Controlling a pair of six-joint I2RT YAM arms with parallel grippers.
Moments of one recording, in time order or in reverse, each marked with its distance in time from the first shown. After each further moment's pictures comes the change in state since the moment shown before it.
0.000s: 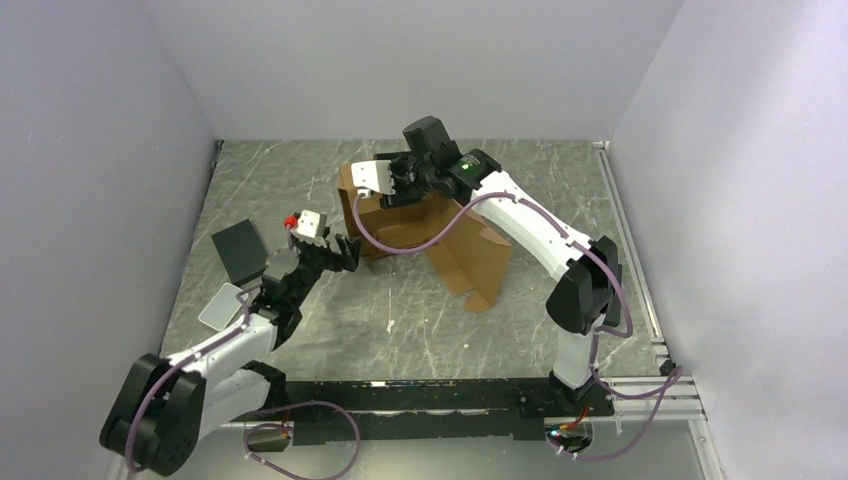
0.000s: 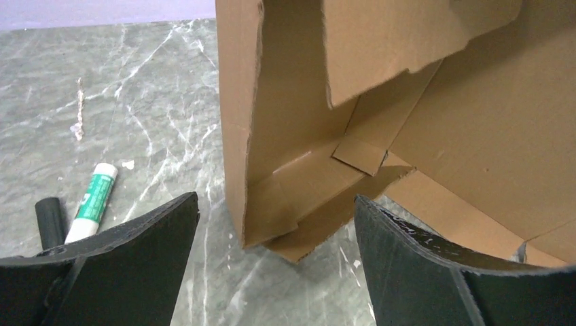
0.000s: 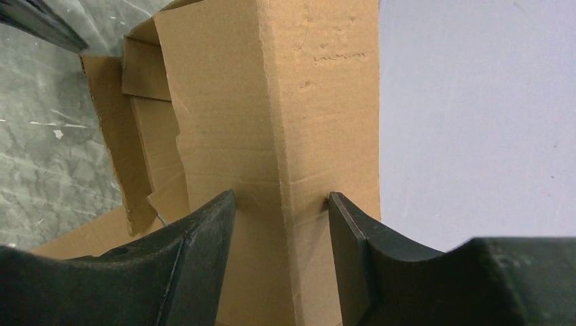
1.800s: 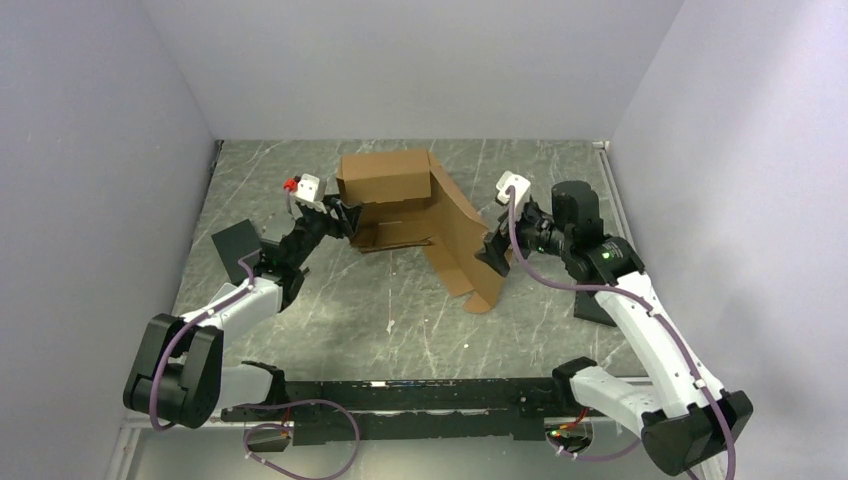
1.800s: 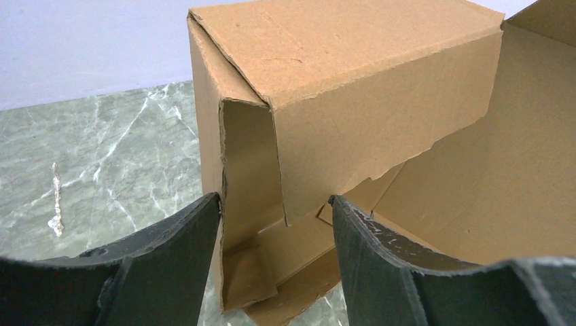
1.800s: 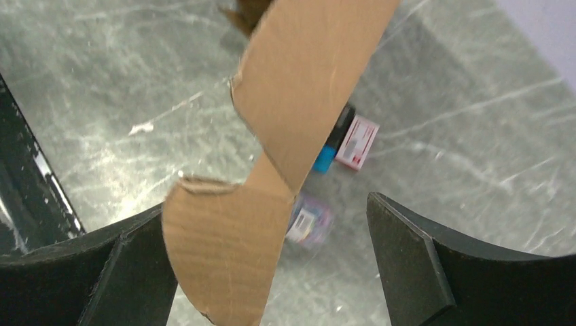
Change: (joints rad) left arm 0.115 0.250 0.248 0.077 0.229 -0.011; right arm -0.352 -0.863 -0.792 0.079 -0.237 0.724
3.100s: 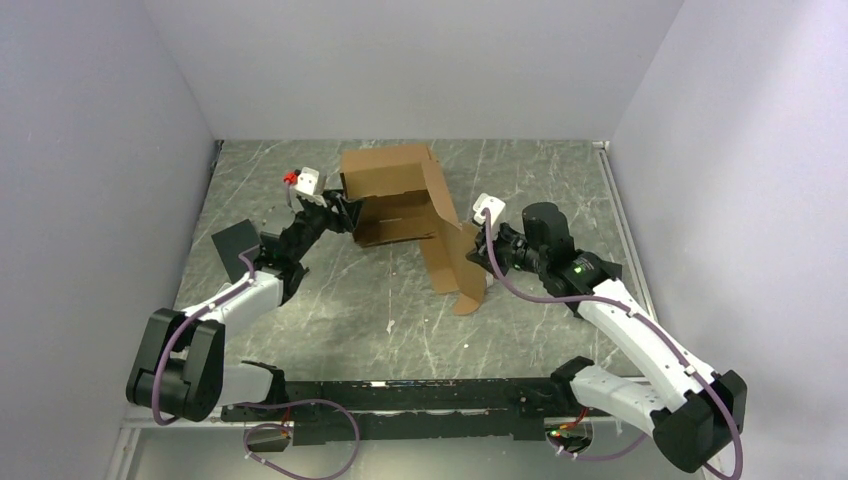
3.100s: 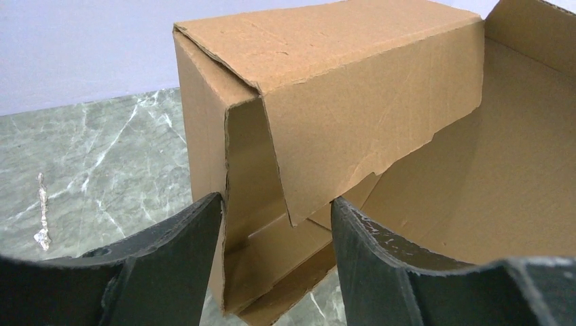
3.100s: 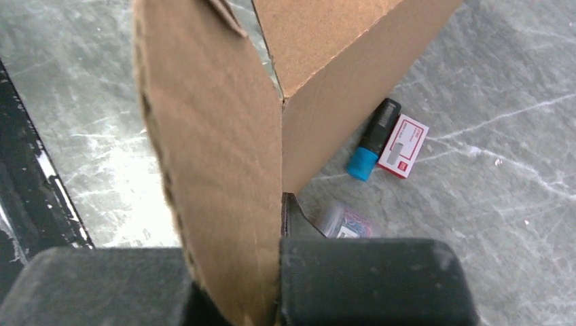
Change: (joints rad) left arm 0.010 0.031 0.050 -0.015 0.037 -0.026; right arm 0.137 -0.013 -0.231 0.197 0.085 0.103
